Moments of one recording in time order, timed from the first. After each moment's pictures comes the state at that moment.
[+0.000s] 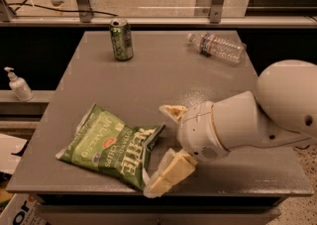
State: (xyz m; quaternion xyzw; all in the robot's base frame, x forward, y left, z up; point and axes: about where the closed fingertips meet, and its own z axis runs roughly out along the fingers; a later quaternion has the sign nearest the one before) arm 0.373 0.004 0.840 -0.59 0.68 0.27 0.34
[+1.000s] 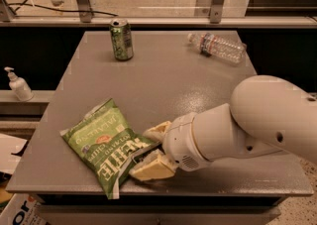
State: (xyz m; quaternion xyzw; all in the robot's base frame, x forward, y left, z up) arm 0.368 0.024 0.812 -0.56 0.72 0.26 0.31
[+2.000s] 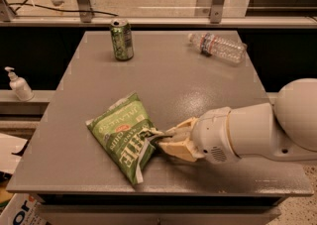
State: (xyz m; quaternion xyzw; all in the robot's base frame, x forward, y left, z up) arm 0.389 -0.023 0.828 -0.48 0.76 0.27 0.36
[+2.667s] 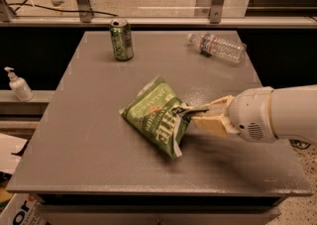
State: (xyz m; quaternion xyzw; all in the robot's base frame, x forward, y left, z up) arm 0.426 -0.090 0.861 -0.42 0.78 0.24 0.40
